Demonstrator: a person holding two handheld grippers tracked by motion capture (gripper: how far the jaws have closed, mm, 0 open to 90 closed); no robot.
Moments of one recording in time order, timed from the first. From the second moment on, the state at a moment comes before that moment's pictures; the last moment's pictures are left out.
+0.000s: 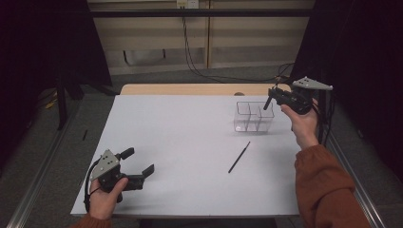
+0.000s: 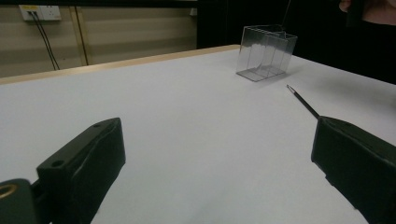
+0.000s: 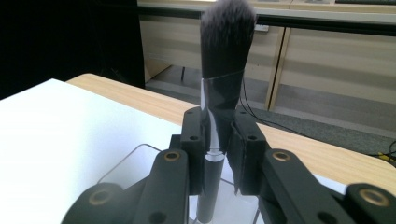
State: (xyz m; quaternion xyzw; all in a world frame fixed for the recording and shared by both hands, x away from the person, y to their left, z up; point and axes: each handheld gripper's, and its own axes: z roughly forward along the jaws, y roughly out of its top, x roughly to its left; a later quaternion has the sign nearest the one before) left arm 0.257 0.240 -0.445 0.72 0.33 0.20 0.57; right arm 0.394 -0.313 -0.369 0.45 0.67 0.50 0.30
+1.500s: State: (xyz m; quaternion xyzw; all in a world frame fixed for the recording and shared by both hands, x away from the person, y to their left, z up) left arm 0.257 0.240 -0.444 0.73 0.33 0.20 0.57; right arm 0.391 -0.319 -0.408 0.47 0.69 0.48 0.27
